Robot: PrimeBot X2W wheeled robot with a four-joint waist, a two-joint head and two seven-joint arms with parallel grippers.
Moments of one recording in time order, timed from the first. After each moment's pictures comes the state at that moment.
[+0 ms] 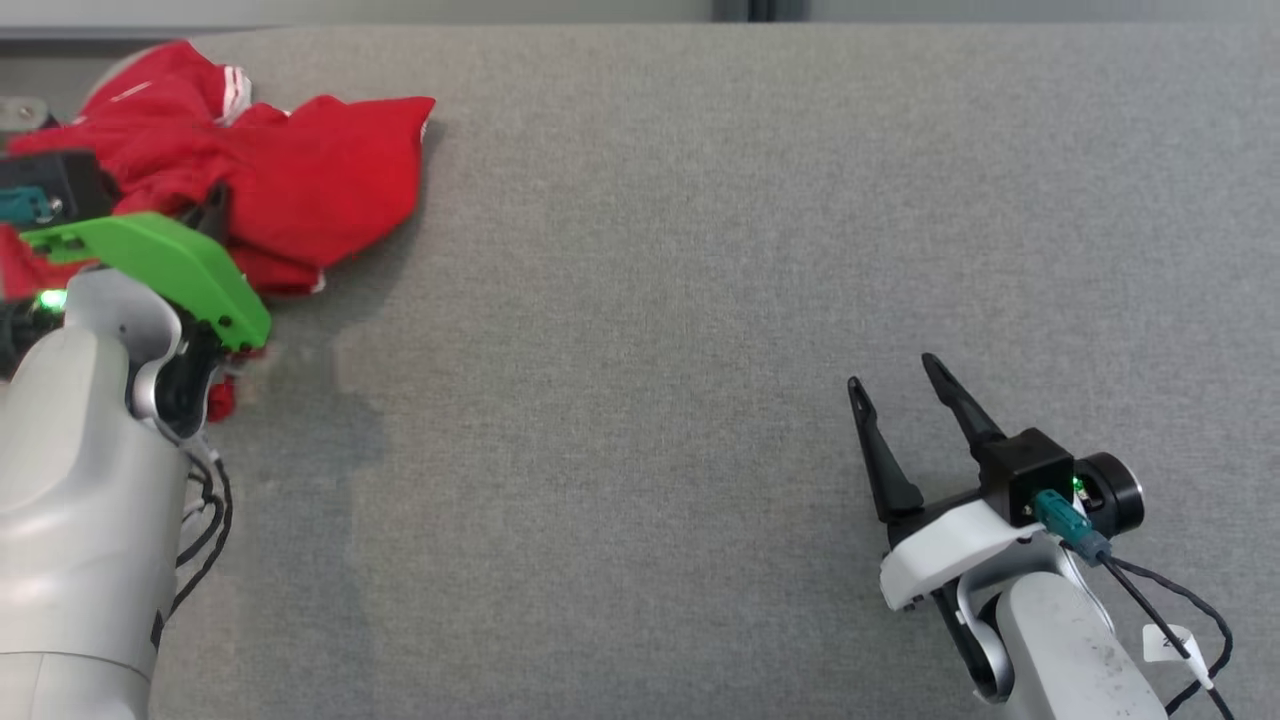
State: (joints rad) left arm -0.85 0.30 -0.26 0.86 -0.64 -0.13 0.12; right arm -0.23 -0.05 0.14 0.33 0.01 0.13 -0.26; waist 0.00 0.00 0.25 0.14
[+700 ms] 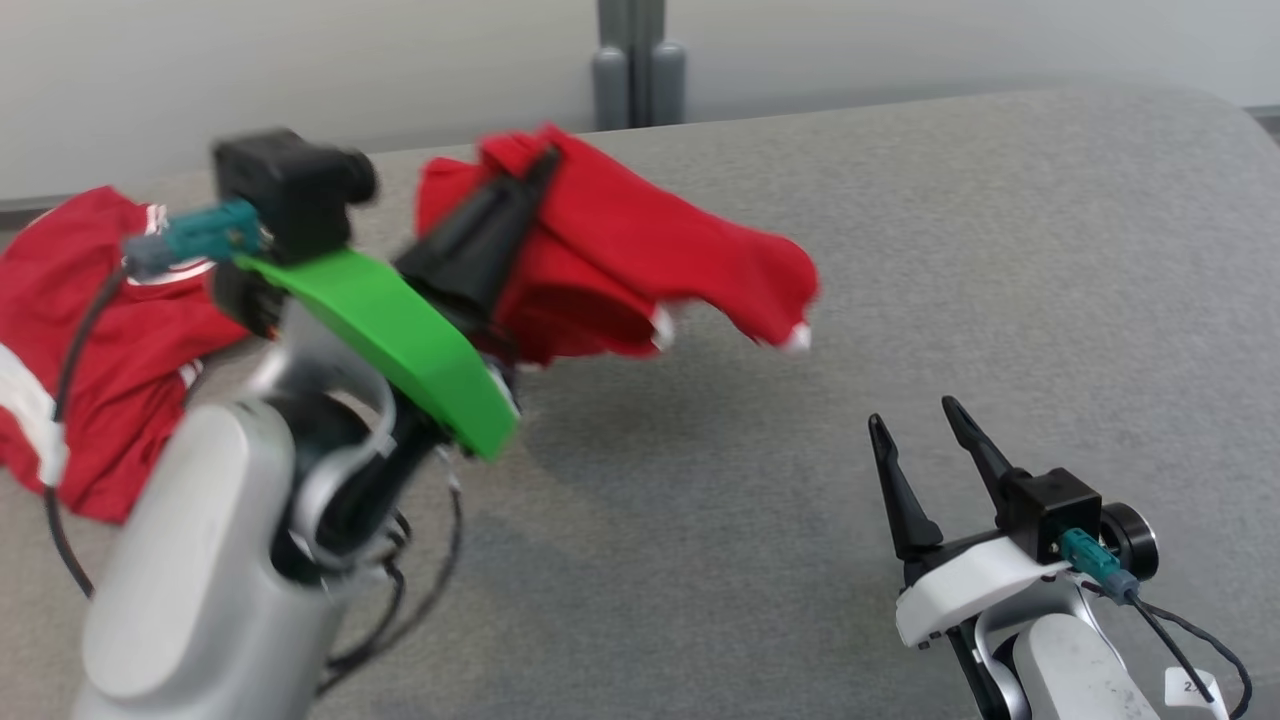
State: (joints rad) left arm -0.58 0.27 -0.41 -0.14 -0.77 -0.07 0.39; right arm -0.15 -0.05 0.12 0.30 0.07 0.13 -0.26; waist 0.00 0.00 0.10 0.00
